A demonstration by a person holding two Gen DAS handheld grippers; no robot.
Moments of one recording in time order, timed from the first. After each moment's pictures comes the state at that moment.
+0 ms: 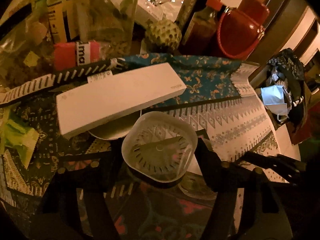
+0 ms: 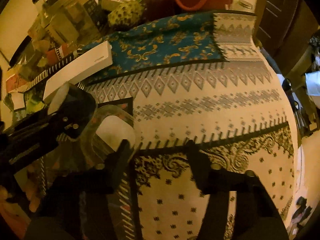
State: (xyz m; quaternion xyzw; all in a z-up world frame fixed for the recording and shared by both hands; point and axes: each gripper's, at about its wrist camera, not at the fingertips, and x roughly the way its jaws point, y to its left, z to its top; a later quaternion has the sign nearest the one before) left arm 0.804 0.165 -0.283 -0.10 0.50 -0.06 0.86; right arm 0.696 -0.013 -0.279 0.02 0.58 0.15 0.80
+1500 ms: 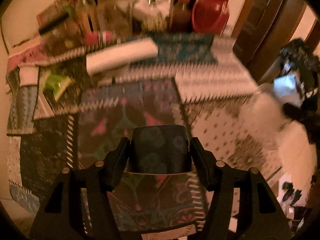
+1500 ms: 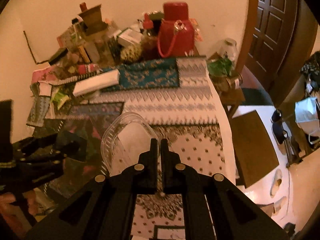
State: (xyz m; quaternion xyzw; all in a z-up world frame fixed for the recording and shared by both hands) left arm 0.683 0.087 -0.247 -0.05 0.53 0.03 0.85; right arm 0.620 -0.123 -0.193 -0.01 0.49 0.18 0.85
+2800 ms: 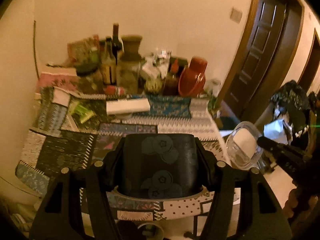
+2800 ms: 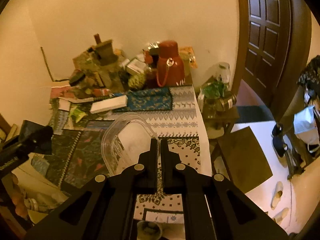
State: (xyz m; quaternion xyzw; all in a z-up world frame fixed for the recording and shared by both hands) left arm 0.581 0.035 -0.079 -0.11 0.34 0.08 0.93; right arm 0.565 -0.188 -0.101 0.01 0.39 0.23 0.89
